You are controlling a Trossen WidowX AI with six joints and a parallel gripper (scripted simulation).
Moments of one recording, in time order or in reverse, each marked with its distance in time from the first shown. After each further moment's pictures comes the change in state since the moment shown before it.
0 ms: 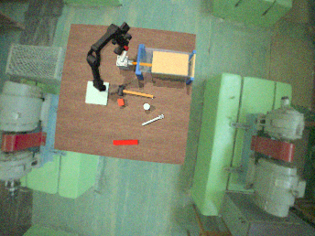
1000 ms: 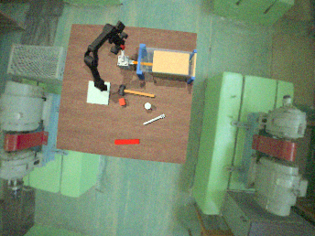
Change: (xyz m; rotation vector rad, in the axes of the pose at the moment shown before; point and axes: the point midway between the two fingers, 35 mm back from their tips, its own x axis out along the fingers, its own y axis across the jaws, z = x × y) arm -0.002 0.014 0.036 -0.011 -0.012 -0.006
